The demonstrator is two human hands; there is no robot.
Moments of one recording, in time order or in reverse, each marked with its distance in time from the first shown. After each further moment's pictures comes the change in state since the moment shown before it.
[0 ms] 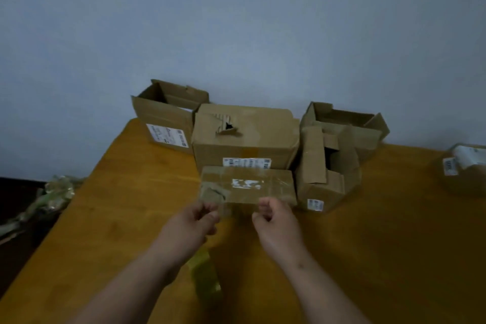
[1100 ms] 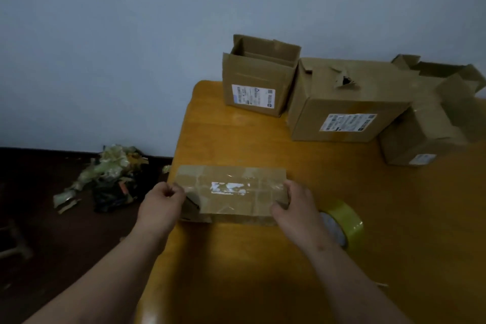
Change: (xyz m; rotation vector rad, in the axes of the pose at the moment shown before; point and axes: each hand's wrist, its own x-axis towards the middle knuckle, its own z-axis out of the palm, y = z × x) left_hand 0.025 -0.166 -0.265 -0.003 0.312 -0.177; right_hand -0.050 -0.097 0.225 -0.165 -0.065 0.199
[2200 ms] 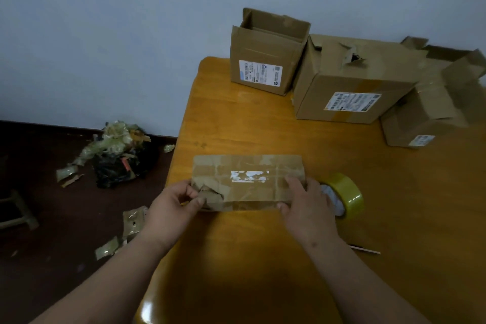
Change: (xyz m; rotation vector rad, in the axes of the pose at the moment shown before) left_hand -0.038 -0.060 -0.007 0.084 -0.158 0.278; right_hand -0.034 0.032 0.023 -0.473 0.095 -0.081
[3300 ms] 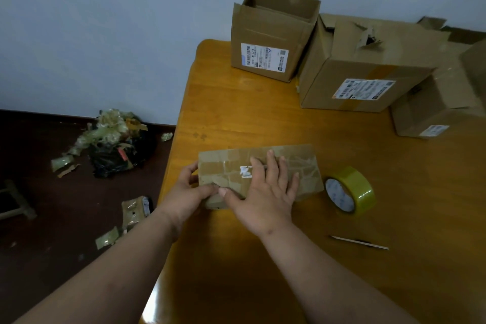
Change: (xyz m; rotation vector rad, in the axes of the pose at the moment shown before) left_hand 0.039 0.003 0.016 -0.415 -0.196 -0.382; right_hand 0.014 -0.077 0.035 0.012 -0.046 -0.062
